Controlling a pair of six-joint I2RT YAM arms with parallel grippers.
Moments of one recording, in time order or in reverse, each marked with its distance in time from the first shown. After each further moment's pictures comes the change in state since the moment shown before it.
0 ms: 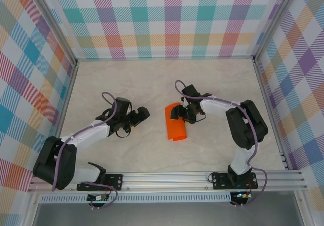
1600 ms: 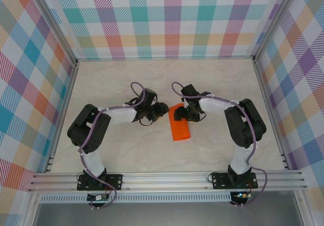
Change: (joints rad) left arm -0.162 0.489 0.339 0.179 0.054 -0.104; right arm 0.002 0.052 0.037 -0.082 0.140 -0.157
